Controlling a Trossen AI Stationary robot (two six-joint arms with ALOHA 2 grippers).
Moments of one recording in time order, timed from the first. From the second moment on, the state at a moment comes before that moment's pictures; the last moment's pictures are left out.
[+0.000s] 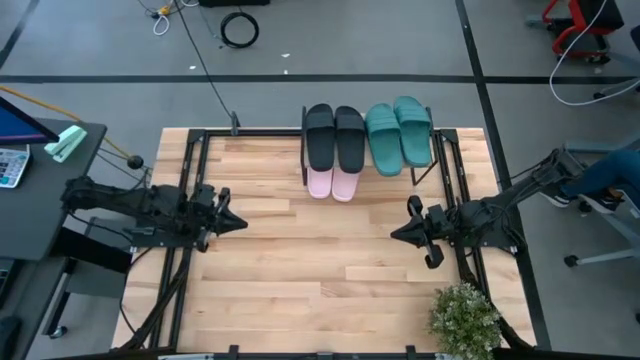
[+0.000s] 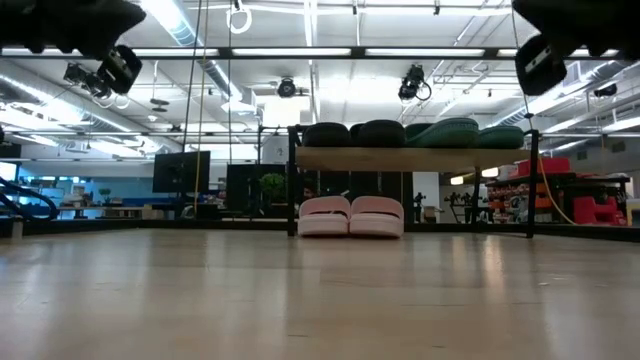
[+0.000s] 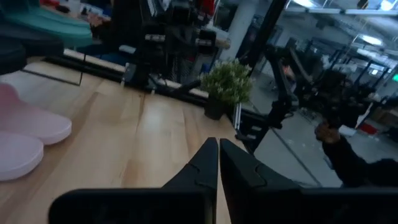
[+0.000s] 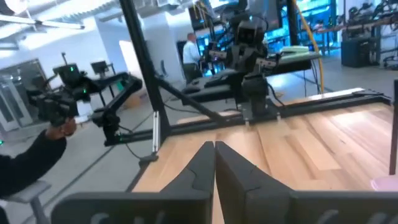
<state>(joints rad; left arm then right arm) -0.20 0.29 0.26 0.01 -0.02 -0.39 0.45 0.65 0.15 0.58 0.29 0.24</state>
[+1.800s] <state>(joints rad) -0.19 0.24 0.01 0.34 -0.02 -0.35 0.43 0.65 0.02 0.57 0.35 0.27</state>
